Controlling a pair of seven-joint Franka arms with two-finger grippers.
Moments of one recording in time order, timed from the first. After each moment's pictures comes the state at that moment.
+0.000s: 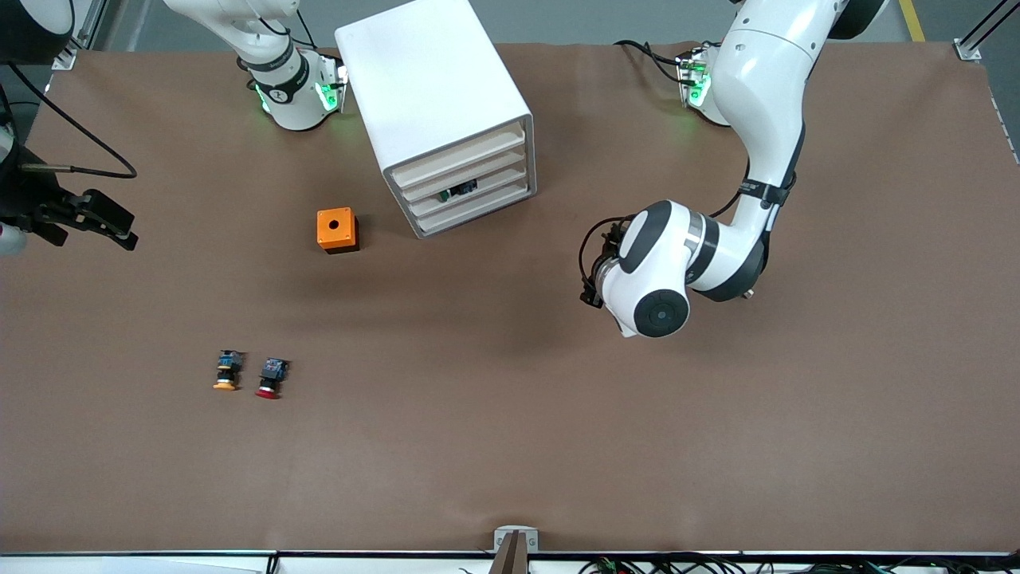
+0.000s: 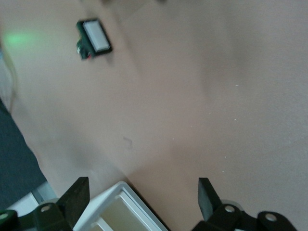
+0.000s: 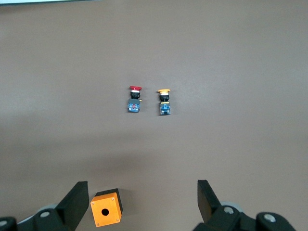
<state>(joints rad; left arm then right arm) -0.51 0.69 0.00 -1.42 -0.39 1.61 -1.67 -0.05 -0.02 0.05 -1.64 -0.03 1.72 0.07</state>
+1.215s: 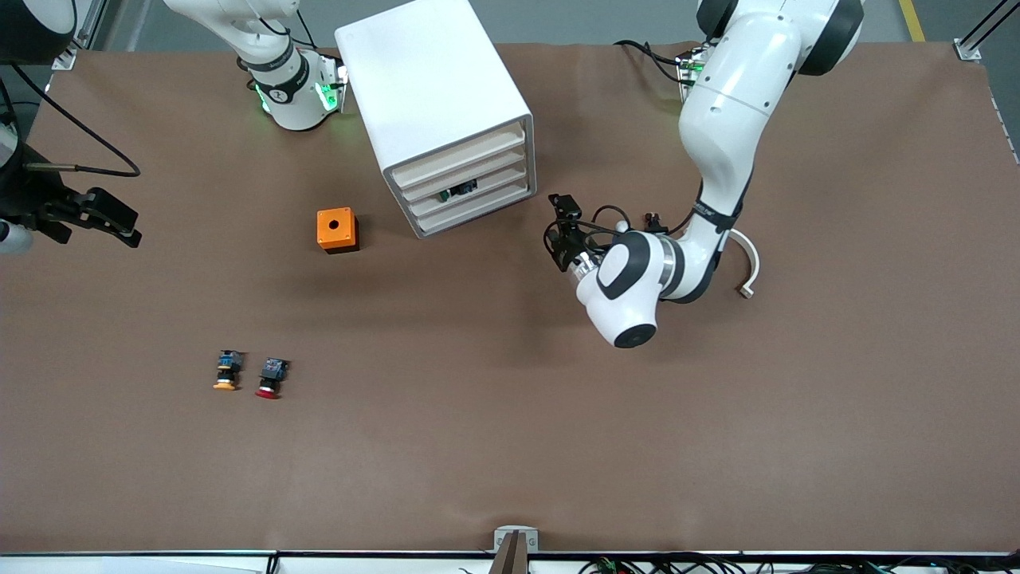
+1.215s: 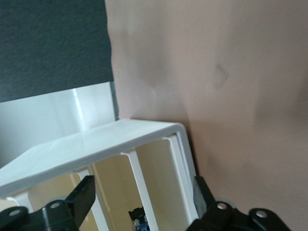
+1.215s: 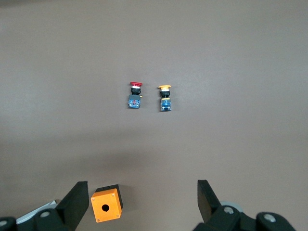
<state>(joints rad) -0.54 0.87 -0.02 -1.43 -0.84 1.43 -2.01 -0.05 -0.02 0.06 -1.64 -0.03 1.70 0.07</state>
